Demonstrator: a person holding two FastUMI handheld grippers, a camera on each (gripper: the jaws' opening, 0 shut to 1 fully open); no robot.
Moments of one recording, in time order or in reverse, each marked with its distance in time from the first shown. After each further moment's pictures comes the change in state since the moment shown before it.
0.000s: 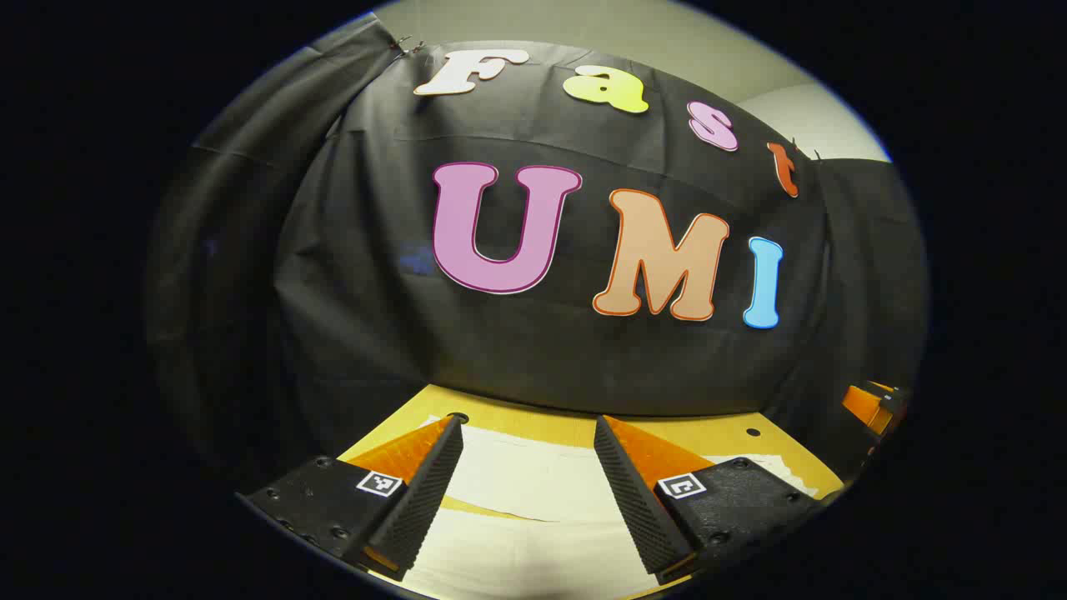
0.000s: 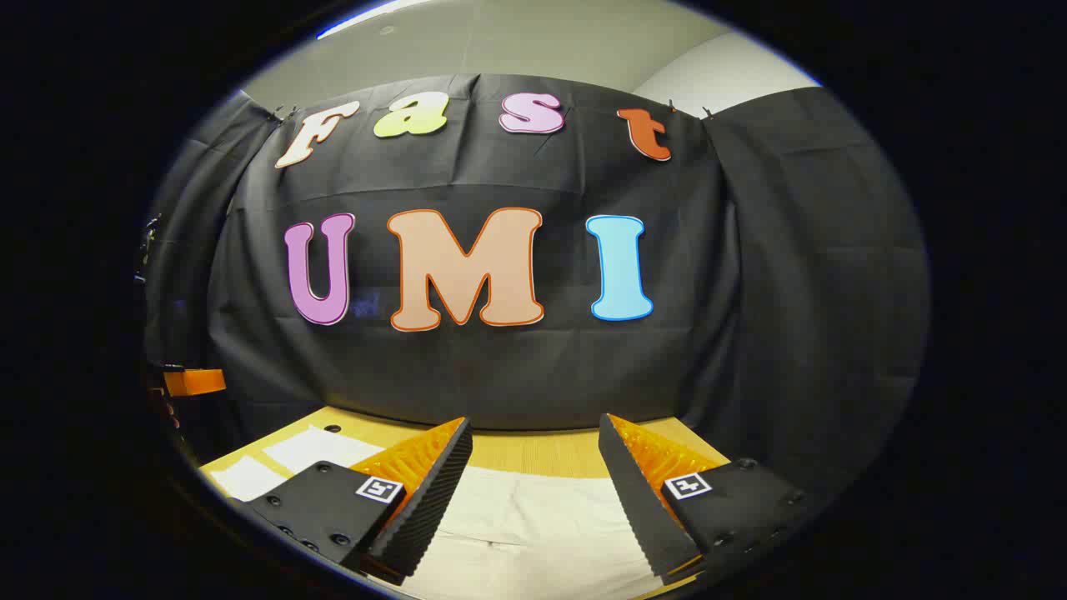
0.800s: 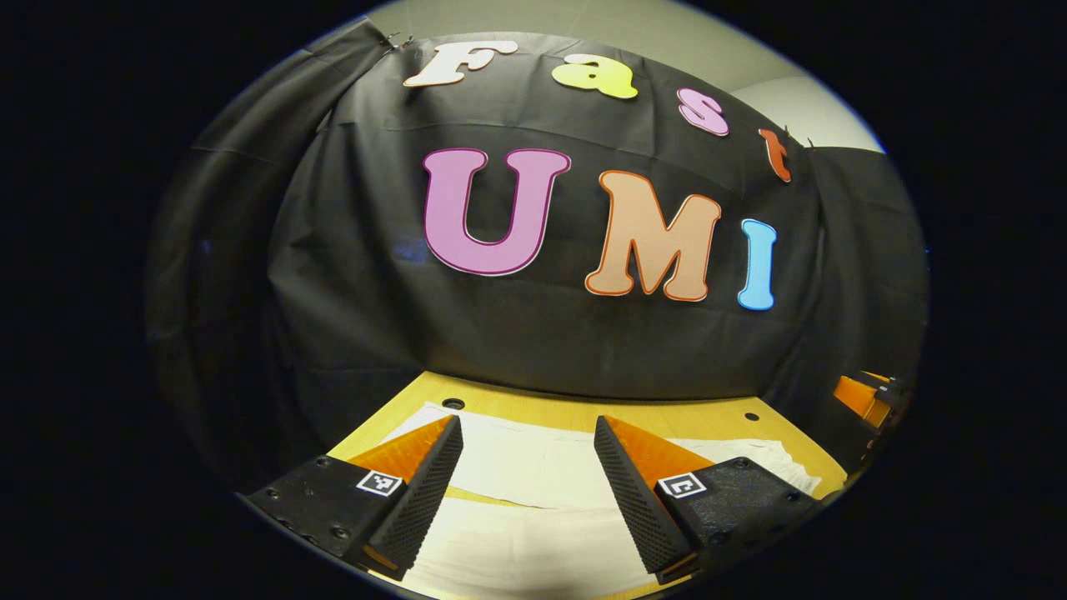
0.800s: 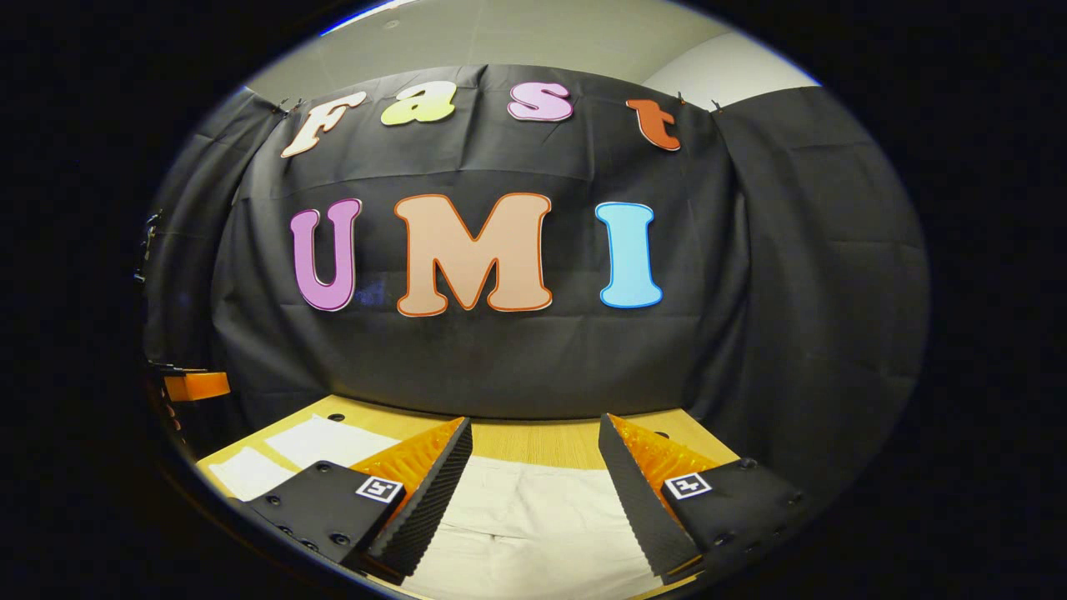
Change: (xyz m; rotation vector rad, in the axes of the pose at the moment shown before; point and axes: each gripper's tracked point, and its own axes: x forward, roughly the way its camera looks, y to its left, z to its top) left arm -0.006 -0.010 -0.023 0.014 0.050 -0.020; right arm 0.001 0.007 -0.019 -0.011 0.034 0.023
